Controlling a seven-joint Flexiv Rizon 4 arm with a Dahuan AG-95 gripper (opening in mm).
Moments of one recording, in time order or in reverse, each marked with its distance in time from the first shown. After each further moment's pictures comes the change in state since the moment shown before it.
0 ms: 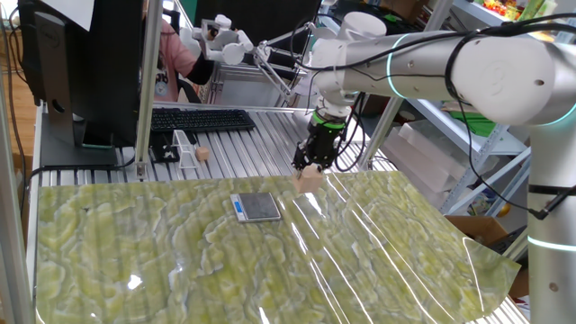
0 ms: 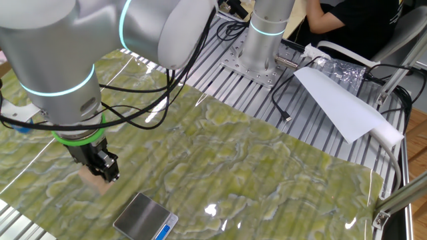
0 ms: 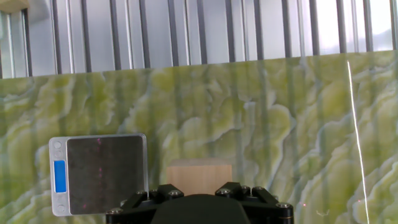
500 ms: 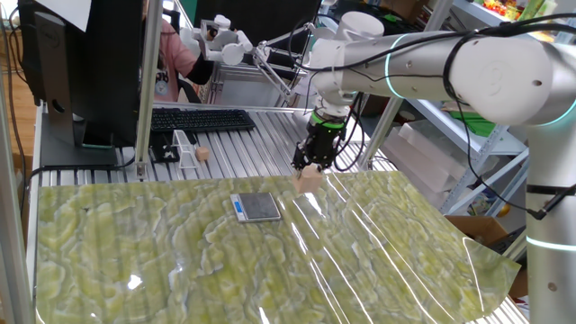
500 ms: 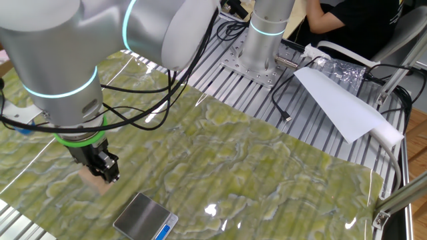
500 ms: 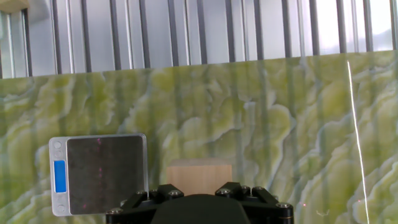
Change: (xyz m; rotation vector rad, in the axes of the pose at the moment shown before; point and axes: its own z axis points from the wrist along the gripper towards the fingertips) arm -0.002 0.000 0.001 0.000 0.012 0.002
